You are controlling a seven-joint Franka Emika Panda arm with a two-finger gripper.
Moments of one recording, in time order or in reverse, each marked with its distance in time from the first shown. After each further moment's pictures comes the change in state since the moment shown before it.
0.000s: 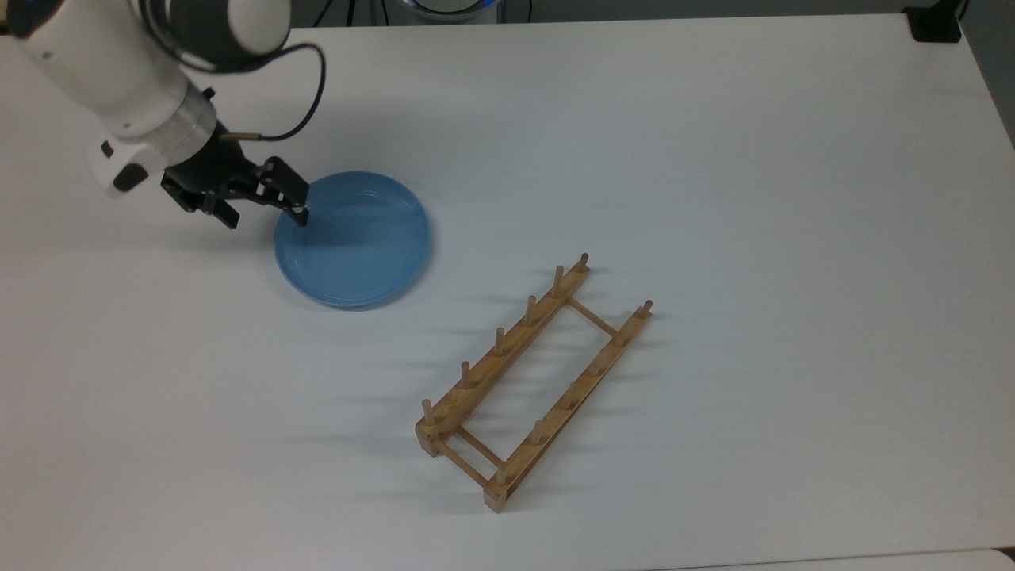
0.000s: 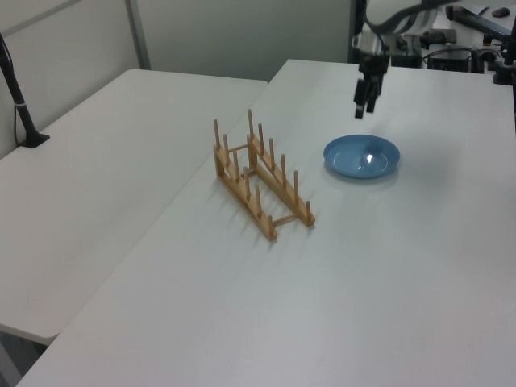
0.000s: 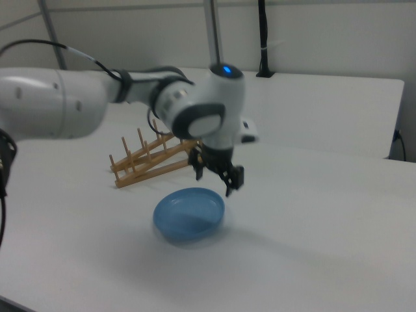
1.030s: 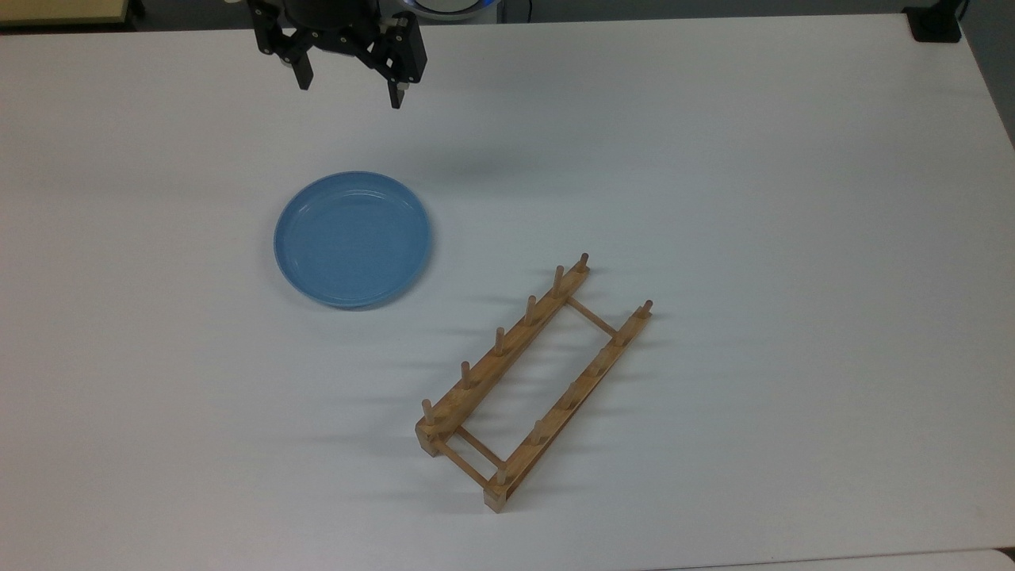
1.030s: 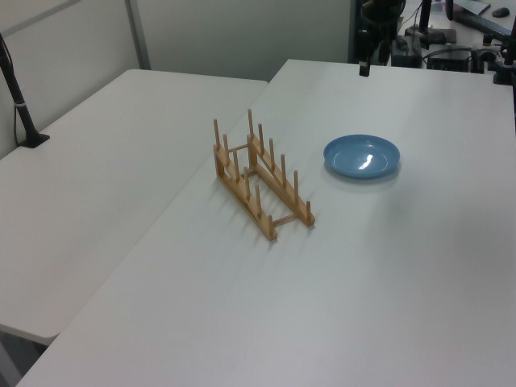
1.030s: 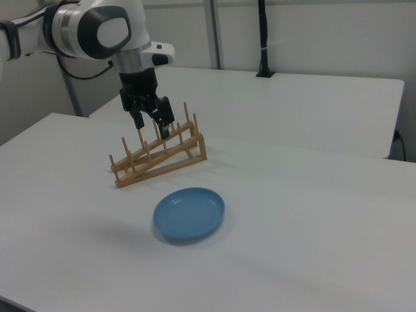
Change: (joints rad) arm 0.277 -0.311 0.005 0.001 -0.329 -0.225 0.516
